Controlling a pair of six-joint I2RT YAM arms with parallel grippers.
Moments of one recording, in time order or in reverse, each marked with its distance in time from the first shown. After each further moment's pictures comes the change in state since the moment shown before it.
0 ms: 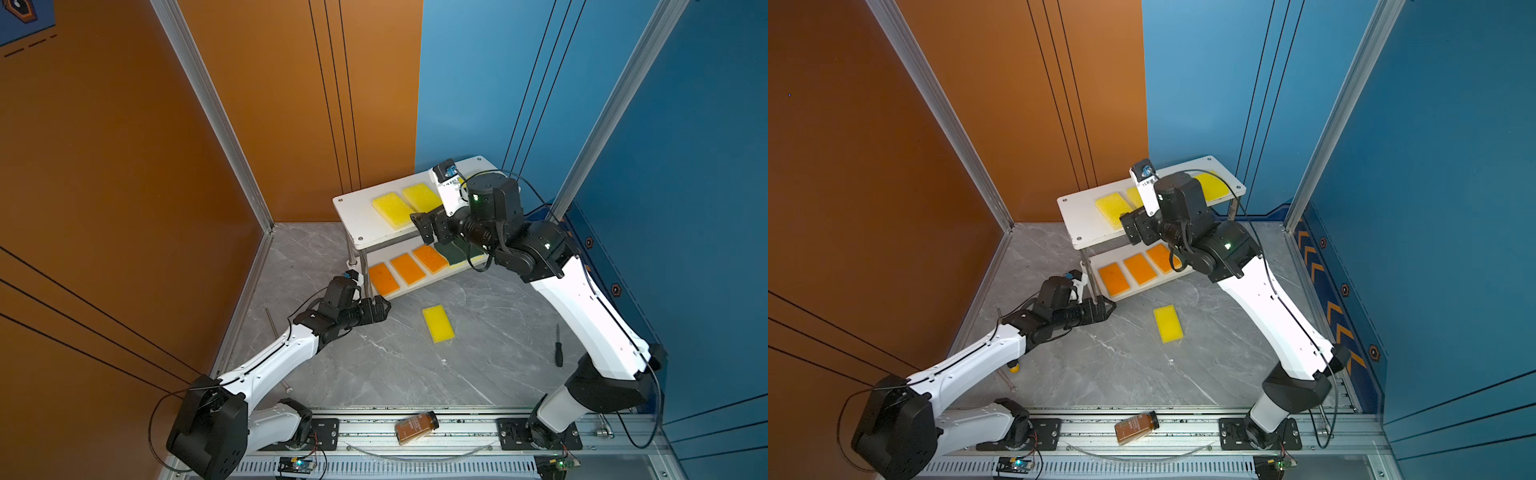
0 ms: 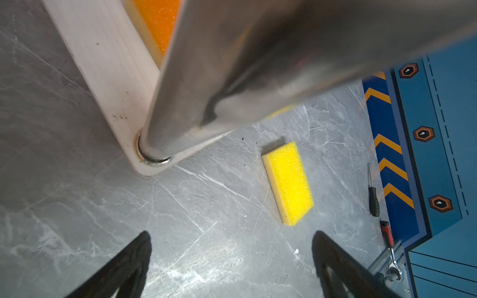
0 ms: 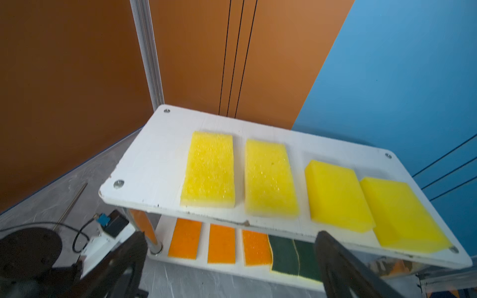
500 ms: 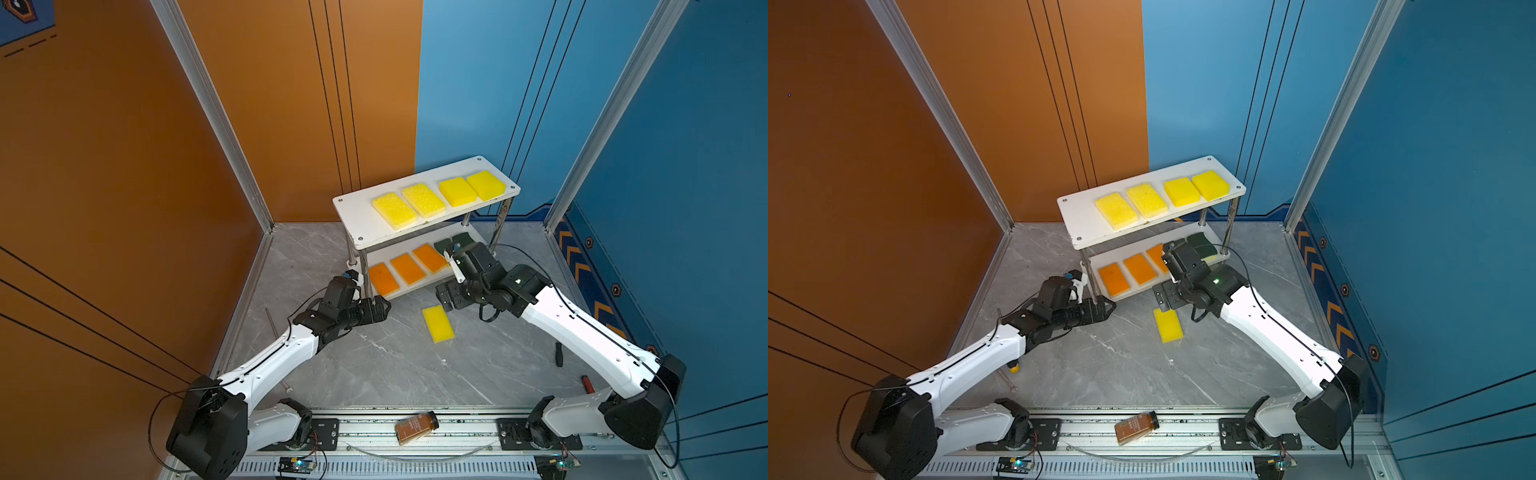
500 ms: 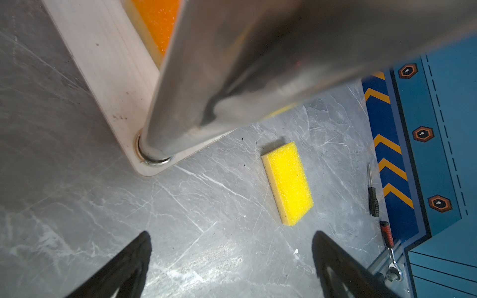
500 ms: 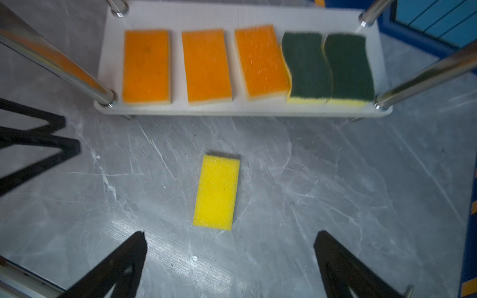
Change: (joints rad) left arm 0.000 0.000 0.000 0.000 0.000 0.000; right arm -0.055 -0.185 -0.773 -0.043 -0.056 0.287
